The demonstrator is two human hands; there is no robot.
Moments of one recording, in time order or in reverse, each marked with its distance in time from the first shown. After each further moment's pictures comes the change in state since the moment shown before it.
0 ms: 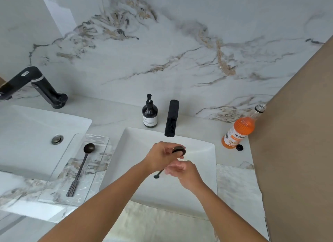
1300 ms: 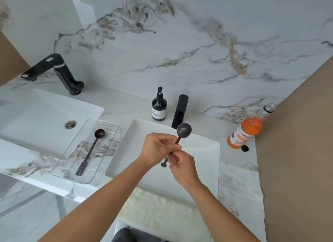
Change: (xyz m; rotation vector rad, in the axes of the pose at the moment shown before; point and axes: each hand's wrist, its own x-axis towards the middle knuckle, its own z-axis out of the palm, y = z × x) left_hand -0.040 0.005 0.000 0.010 0.344 0.056; right_hand -0.031 -0.033 0.026 -0.186 0.169 -0.229
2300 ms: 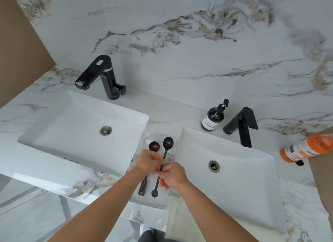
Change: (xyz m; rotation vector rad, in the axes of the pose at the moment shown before) left_hand 0.020 -0.115 -0.277 0.076 0.014 -0.541; right_hand 0.062 -0.122 0.265 -0.057 -0.329 0.506
